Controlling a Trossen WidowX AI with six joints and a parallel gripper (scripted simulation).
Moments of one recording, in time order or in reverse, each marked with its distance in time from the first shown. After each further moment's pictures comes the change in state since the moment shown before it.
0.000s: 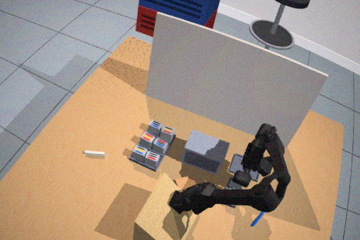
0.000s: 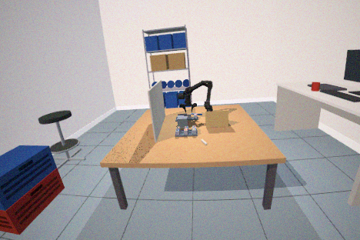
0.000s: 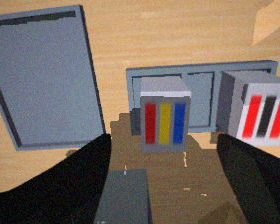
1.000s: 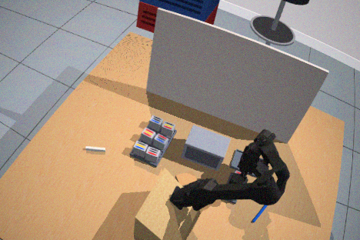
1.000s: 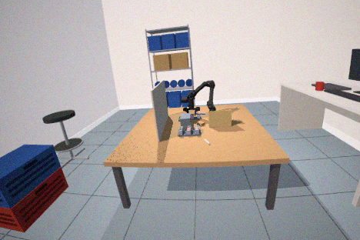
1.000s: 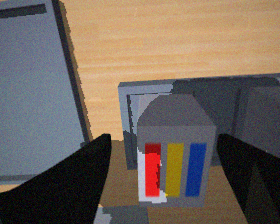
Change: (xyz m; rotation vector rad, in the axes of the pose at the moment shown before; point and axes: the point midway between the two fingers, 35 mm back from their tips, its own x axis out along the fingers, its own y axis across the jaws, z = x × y) arm 0.048 -0.001 0.001 0.001 -0.010 0.001
